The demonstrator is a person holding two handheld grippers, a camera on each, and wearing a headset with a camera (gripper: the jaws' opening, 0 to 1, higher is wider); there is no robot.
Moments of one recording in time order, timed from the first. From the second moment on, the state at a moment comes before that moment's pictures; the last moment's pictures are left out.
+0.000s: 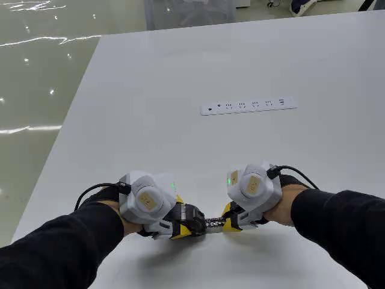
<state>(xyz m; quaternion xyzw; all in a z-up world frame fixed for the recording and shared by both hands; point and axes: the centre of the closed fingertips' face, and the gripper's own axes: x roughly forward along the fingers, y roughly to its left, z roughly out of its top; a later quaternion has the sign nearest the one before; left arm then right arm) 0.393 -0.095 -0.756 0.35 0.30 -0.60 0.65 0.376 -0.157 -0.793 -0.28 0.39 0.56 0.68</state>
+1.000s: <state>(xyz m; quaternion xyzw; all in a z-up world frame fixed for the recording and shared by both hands) 0.394 -0.095 -0.755 0.35 0.29 -0.60 0.66 0.372 -0.175 -0.790 -0.29 0.41 0.55 0.68</state>
